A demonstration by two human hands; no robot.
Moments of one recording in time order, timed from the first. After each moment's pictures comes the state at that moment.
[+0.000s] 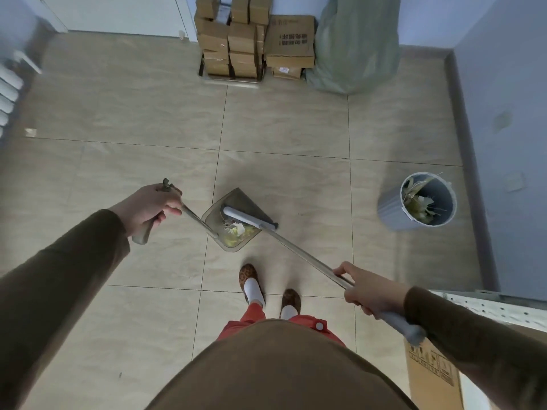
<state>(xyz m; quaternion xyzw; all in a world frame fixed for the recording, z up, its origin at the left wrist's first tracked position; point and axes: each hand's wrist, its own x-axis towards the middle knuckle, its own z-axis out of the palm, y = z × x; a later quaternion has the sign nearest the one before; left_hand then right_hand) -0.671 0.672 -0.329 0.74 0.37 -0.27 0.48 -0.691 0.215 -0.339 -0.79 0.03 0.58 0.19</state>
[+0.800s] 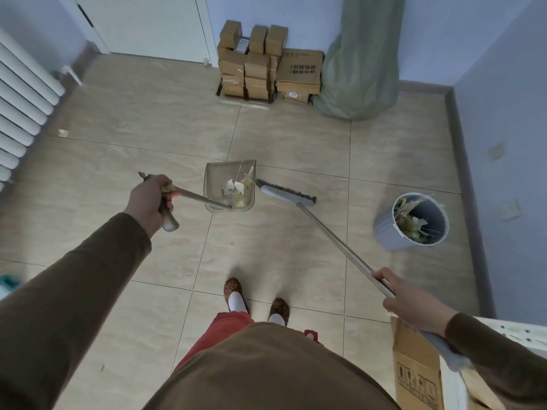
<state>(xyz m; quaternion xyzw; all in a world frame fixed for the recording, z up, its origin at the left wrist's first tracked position) -0.717 0.583 -0.303 0.49 0.56 0.06 0.67 -0.717 0.076 -0.316 -0.88 -0.04 0.45 0.15</state>
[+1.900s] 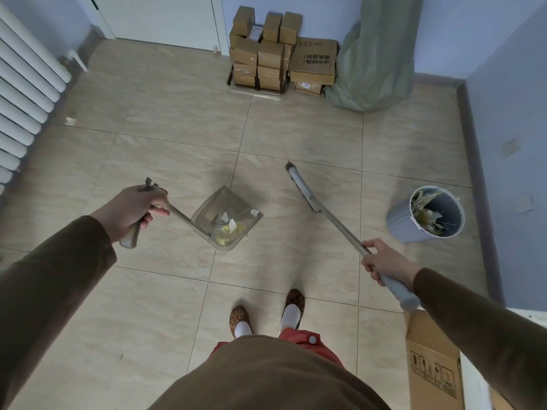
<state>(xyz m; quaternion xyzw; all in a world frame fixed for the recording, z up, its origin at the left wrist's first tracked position) -0.797 0.701 -0.291 0.73 0.41 -0.17 0.52 -0.705 0.197 -0.350 -0.80 0.16 0.46 0.35</state>
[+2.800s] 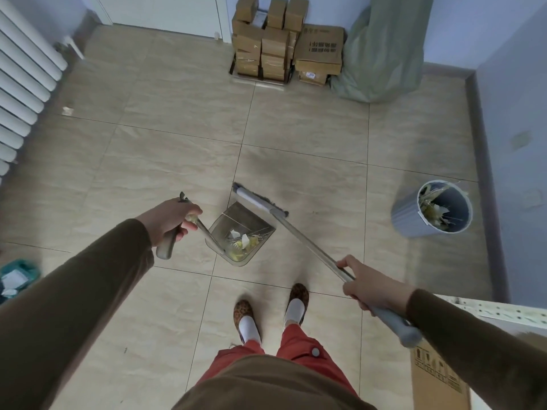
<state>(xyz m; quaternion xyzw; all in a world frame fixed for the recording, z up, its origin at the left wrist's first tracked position) -0.790 0.675 -0.341 0.69 0.43 -0.27 0.51 -0.761 0.262 -0.322 -0.80 0.02 0.54 0.25</state>
